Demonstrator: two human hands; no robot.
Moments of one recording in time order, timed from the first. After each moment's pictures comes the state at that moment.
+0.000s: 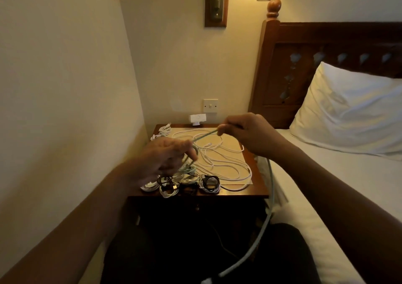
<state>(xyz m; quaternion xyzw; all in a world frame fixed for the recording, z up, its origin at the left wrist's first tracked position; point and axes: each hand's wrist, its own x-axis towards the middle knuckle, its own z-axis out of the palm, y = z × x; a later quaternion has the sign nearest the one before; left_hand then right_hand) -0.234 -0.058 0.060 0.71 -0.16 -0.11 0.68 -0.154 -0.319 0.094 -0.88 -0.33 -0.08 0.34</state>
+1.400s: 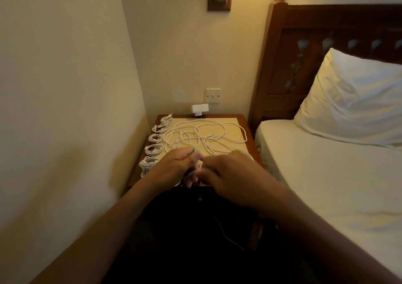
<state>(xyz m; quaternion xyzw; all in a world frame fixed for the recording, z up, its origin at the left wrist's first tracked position) -0.236 -0.083 0.016 0.84 -0.09 -0.06 0.53 -0.247 -0.276 0.064 -0.91 -0.36 0.07 0.18</state>
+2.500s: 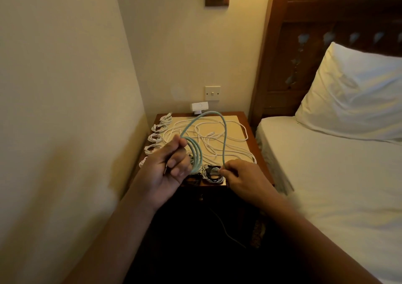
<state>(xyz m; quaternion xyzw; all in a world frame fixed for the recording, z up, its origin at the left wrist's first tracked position) -0.254 -0.093 0.024 0.39 -0.04 -0.05 0.92 -0.188 -0.303 -0.037 -0.92 -0.21 0.01 0.34</state>
